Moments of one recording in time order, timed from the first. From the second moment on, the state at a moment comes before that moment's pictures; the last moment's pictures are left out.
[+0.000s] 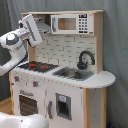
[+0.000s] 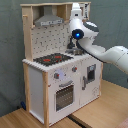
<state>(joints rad) -1.30 -1.39 1.05 -1.74 -0.27 2.45 0.44</state>
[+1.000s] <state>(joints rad) -1.40 -1.38 1.07 -1.63 -0.19 2.38 0.47</state>
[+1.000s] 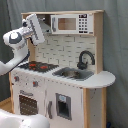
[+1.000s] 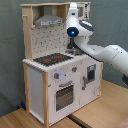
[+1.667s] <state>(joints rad) -1.42 -1.34 1.11 -1.56 -0.19 2.29 0.44</state>
